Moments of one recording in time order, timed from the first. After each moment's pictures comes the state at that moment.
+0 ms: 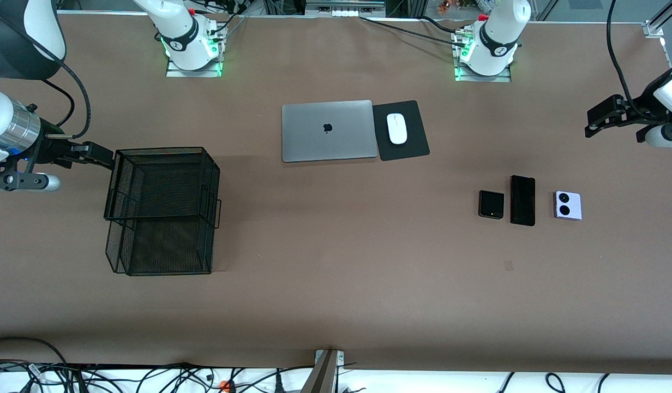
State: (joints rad) left arm 0.08 0.05 -0.09 -1.49 0.02 1.49 0.06; right arm -0.05 0.15 0.09 -1.60 -0.01 1.68 0.07
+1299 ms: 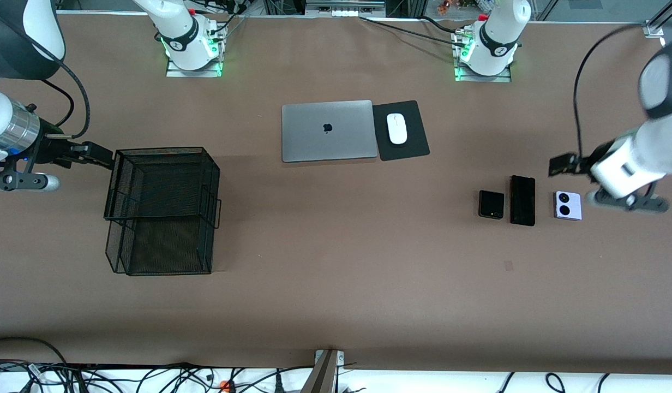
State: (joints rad) left arm 0.08 0.28 -0.09 -1.58 0.02 1.68 0.10; right arm -0.05 0.15 0.09 -1.60 -0.01 1.67 0.07
